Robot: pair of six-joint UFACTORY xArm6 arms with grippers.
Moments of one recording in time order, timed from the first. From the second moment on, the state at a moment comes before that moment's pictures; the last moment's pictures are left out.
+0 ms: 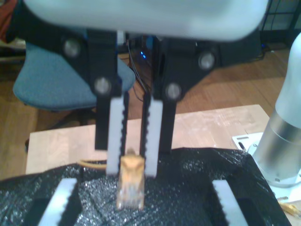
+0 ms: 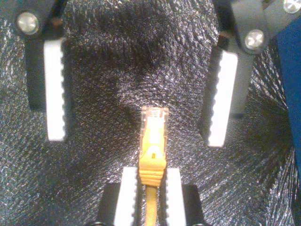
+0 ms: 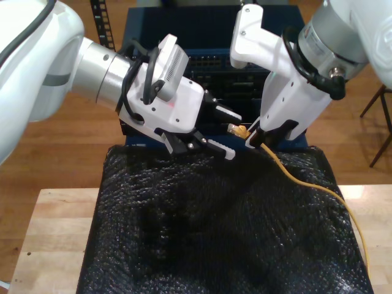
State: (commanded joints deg) left arm -2.5 -13.1 -57.5 -64.7 90.9 -249.5; right arm 22.3 -25.9 -60.3 16.0 71.4 -60.6
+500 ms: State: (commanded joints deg) left arm -2.5 -13.3 -56.8 -64.7 91.2 -249.4; right arm 22.2 -25.9 -59.9 16.1 71.4 -60.7
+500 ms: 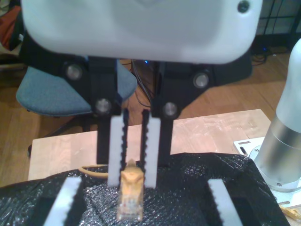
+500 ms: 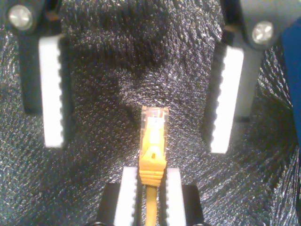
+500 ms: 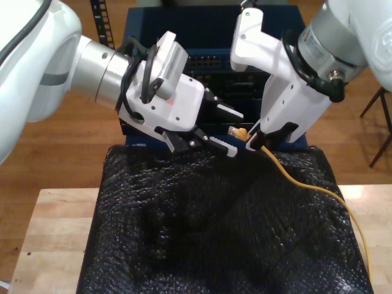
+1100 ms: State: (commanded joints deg) left arm -2.4 -13.6 -56.8 -64.7 90.8 -249.4; right arm 22.1 -25.9 -59.9 16.1 71.4 -60.6
